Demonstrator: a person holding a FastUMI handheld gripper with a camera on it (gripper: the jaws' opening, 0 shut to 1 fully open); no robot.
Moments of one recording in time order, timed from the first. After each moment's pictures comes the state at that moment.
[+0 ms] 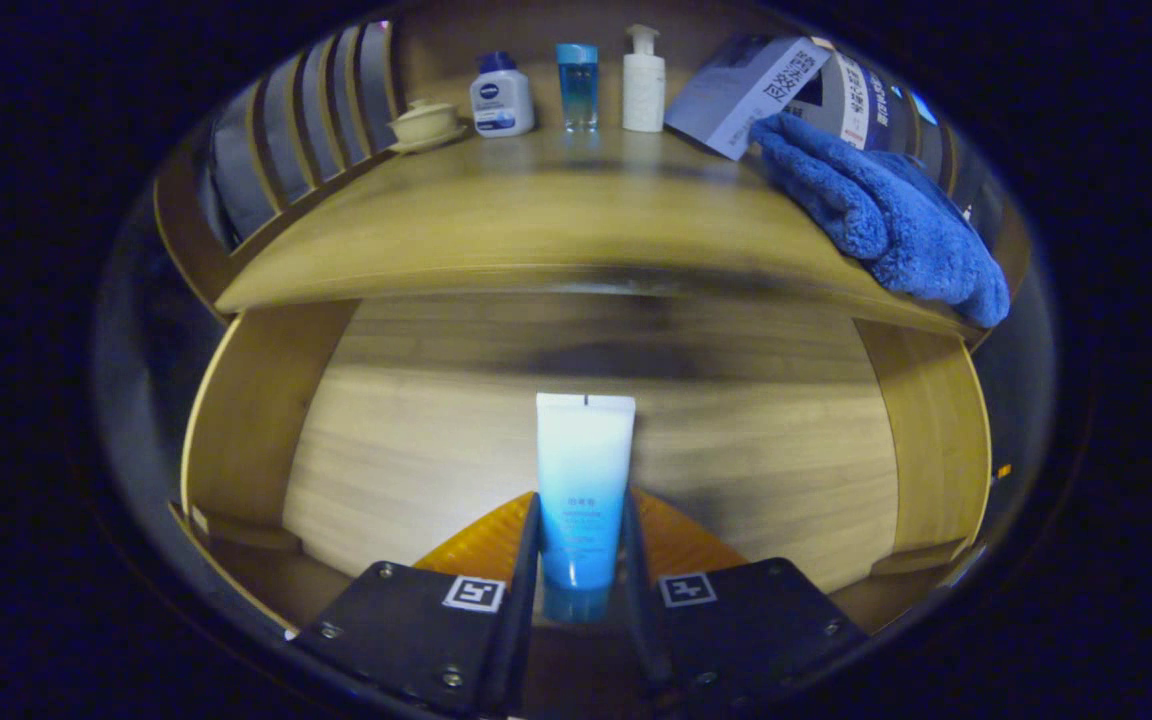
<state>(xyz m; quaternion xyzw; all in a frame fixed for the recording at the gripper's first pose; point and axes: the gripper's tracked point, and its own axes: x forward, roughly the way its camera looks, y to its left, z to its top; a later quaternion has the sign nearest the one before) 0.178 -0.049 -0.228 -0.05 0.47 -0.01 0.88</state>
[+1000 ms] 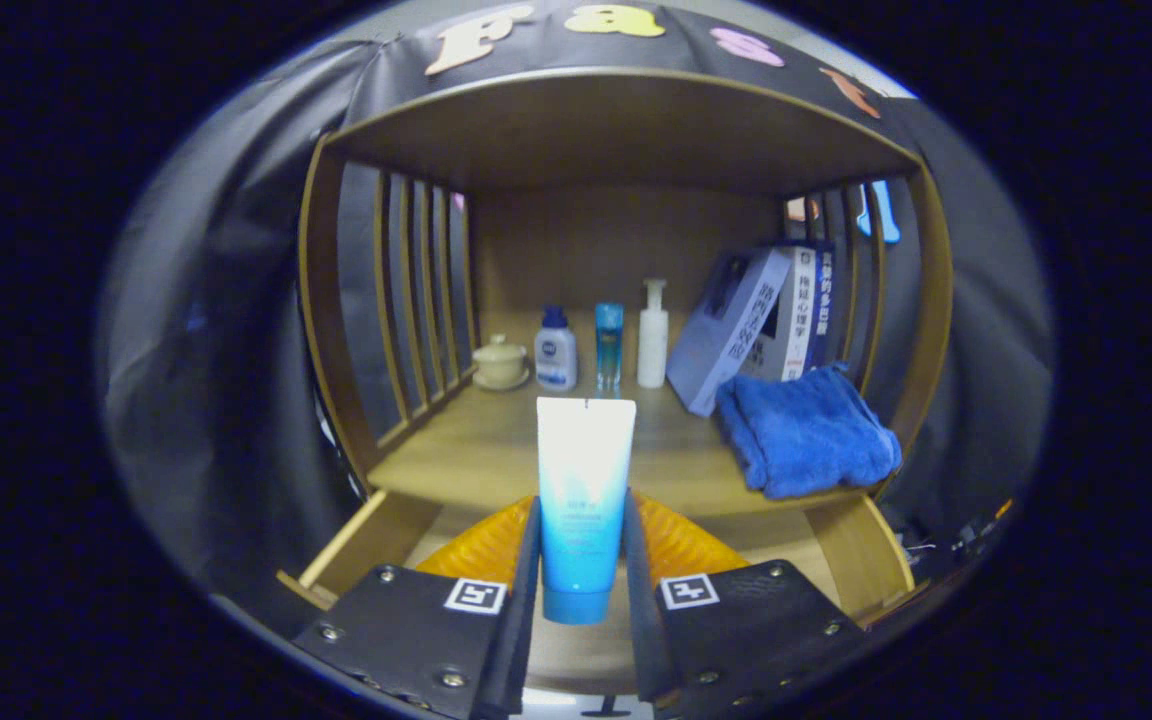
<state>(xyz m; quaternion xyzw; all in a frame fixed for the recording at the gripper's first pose) 0.199 -0.008 -0.035 -0.02 0.14 0.01 0.99</state>
